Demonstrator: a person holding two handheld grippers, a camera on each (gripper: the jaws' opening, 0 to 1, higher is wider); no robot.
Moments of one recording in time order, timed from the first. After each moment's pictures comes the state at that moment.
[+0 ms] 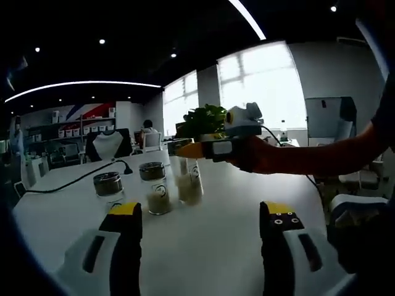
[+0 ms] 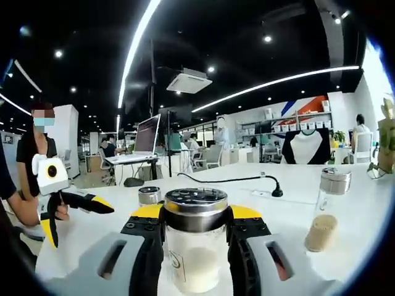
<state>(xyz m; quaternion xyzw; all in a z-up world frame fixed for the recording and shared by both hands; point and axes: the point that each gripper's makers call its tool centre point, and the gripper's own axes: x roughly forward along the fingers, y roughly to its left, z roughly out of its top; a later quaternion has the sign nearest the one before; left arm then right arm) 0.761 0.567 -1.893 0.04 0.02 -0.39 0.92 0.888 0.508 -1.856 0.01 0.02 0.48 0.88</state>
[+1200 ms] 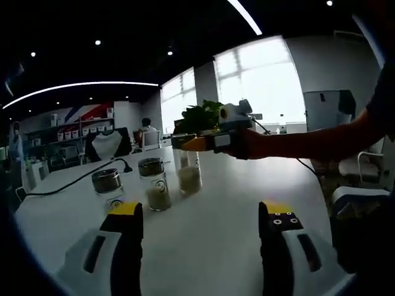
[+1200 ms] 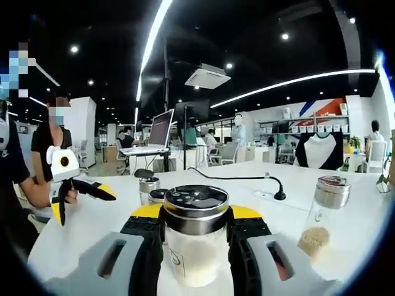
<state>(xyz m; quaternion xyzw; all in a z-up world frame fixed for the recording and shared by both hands) 0.762 0.564 -1.905 0.06 0.03 -0.39 0.92 0.889 0.484 -1.863 -0.02 0.02 0.54 0.84</state>
